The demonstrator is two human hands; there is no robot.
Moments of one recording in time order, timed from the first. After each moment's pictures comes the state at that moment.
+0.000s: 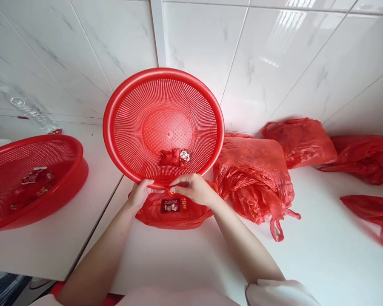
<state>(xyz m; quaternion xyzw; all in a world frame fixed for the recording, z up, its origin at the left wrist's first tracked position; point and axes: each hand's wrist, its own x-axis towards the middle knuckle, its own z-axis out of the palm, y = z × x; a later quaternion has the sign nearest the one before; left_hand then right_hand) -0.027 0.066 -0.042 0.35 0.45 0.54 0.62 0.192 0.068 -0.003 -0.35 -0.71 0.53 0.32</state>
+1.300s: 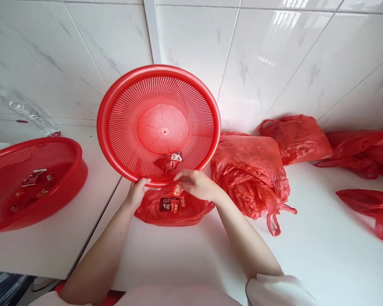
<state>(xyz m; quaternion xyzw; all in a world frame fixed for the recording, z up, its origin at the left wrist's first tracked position) -0.031 0.068 -0.042 0.39 0.48 0.55 0.57 0.213 0.068 0.007 -0.38 -0.77 0.43 0.28</state>
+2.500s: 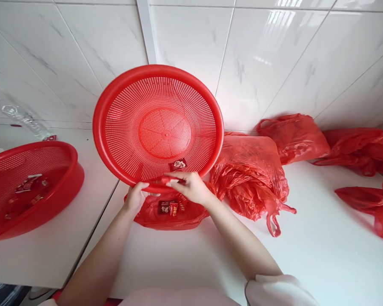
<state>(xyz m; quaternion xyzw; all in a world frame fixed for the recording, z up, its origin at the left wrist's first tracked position) -0.023 0.063 -0.035 0.36 0.45 0.55 0.61 0.193 0.072 -0.005 -0.35 -0.71 0.45 0.40</state>
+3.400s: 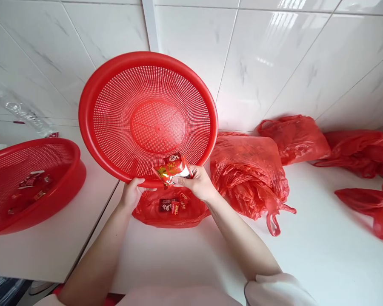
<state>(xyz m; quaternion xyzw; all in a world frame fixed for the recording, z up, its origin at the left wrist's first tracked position) -0.034 0.066 -0.029 0.35 0.47 0.57 0.58 0.193 0.065 0.002 -0.33 -0.52 0.63 0.48</state>
